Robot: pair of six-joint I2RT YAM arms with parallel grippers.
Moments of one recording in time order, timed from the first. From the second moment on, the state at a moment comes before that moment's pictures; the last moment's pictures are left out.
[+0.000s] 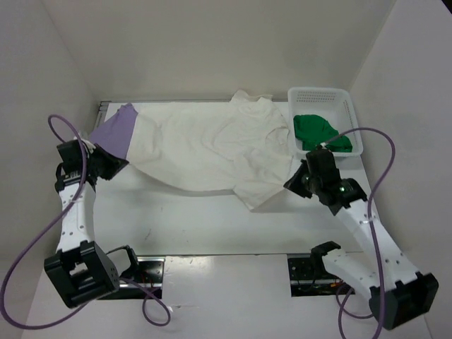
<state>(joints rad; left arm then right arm) 0.43 1.16 0.94 -0.43 0.46 -0.64 0.33 0.98 0.90 -0.76 0.05 0.78</state>
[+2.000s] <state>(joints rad) 0.29 1.76 1.15 -0.35 0.19 -0.63 0.17 1.91 1.57 -0.52 0.24 0.66</state>
